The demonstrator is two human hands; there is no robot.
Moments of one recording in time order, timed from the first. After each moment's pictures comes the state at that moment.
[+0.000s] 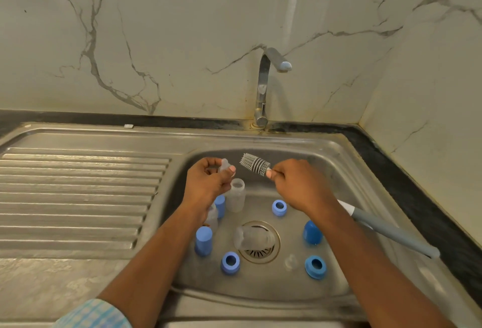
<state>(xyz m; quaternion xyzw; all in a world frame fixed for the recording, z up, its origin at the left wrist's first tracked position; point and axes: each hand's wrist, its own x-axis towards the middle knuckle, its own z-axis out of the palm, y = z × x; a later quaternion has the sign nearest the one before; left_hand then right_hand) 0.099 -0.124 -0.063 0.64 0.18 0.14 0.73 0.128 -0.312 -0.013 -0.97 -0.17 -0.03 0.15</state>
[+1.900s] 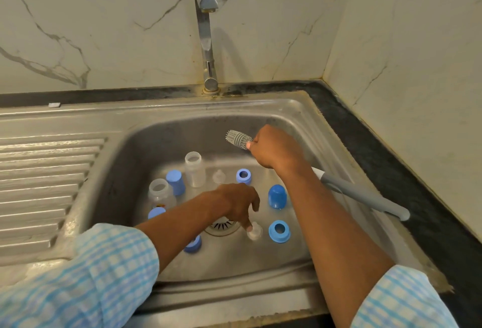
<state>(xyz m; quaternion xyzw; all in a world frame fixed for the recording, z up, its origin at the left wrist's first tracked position) 0.149 -0.245 -0.142 0.94 -0.17 -0.30 0.04 0.186 -0.358 -0.058 -0.98 -0.07 0.03 0.20</state>
